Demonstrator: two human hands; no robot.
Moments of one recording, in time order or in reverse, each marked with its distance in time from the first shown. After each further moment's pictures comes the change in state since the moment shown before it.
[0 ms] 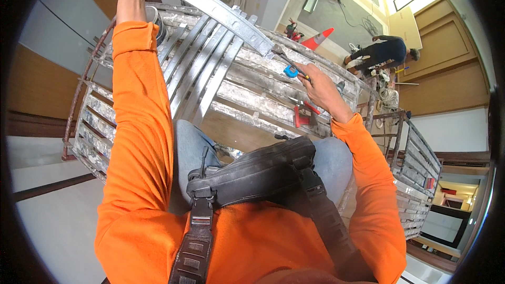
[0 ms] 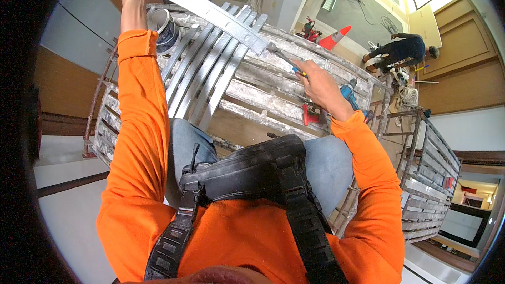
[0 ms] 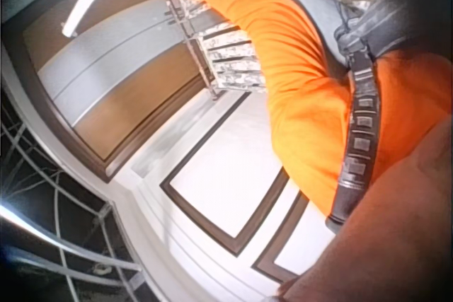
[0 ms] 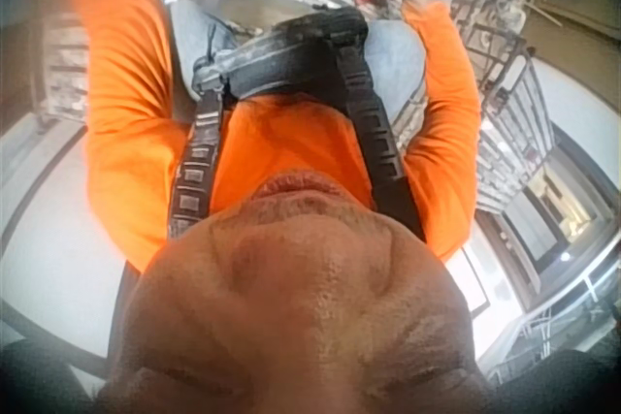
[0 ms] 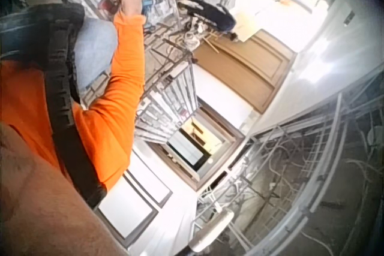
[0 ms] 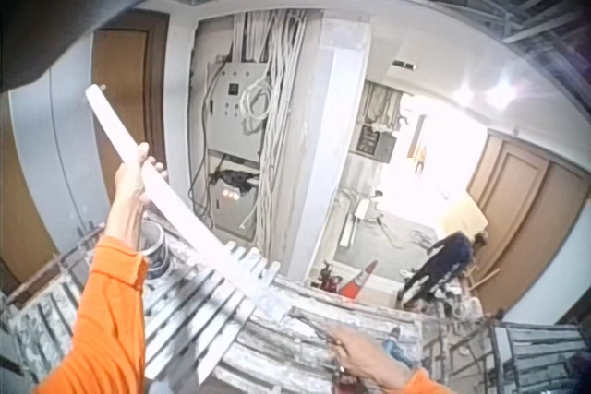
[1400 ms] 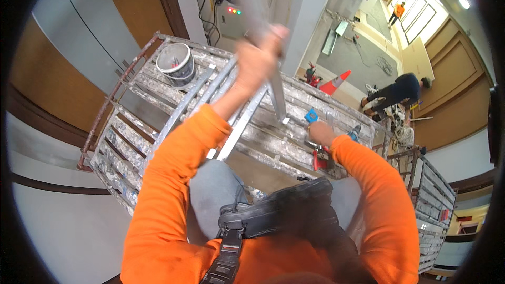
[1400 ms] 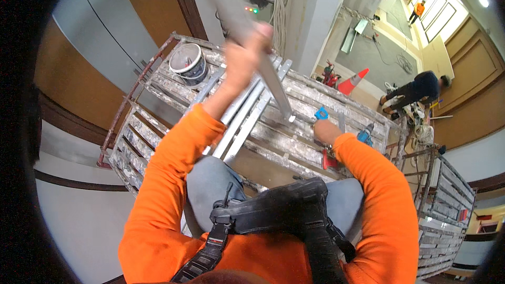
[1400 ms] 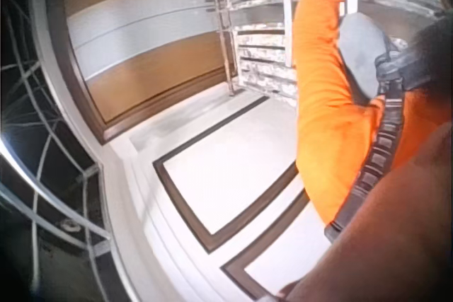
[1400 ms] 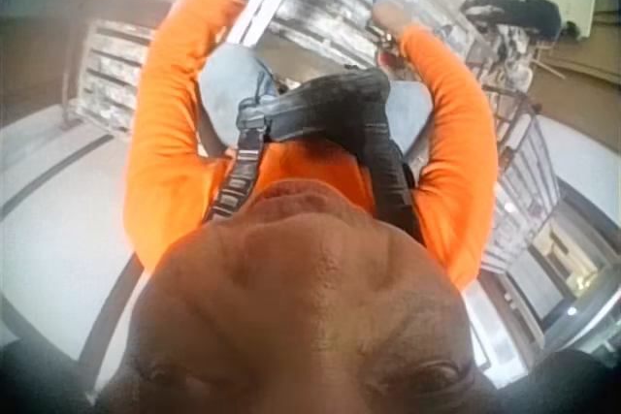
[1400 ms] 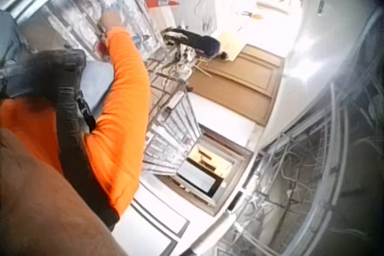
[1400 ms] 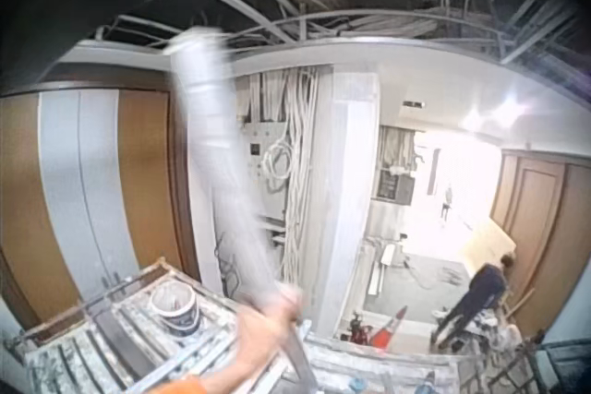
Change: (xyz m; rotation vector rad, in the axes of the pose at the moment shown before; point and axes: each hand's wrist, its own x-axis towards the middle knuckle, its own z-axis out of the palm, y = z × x) left_hand -0.157 -0.038 0.042 0.792 -0.232 0.128; right_hand 0.036 0.098 0.094 -0.410 -0.481 0.073
